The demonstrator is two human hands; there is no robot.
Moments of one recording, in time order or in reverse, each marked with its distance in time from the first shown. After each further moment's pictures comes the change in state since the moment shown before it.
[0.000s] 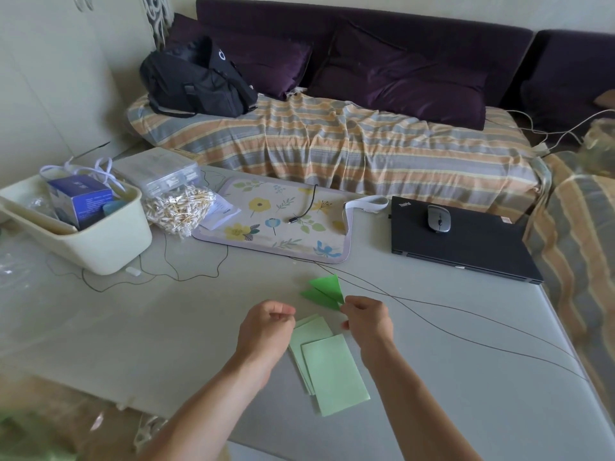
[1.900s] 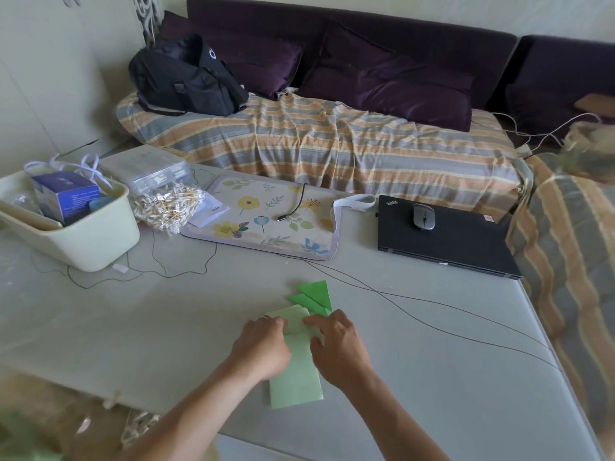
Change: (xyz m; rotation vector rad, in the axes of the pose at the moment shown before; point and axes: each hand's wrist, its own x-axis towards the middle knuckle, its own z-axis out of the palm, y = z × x) left_hand -0.013 -0.003 0.006 0.918 -0.262 0.191; right_hand -0.036 0.033 0.002 -0.623 -0.206 -0.520
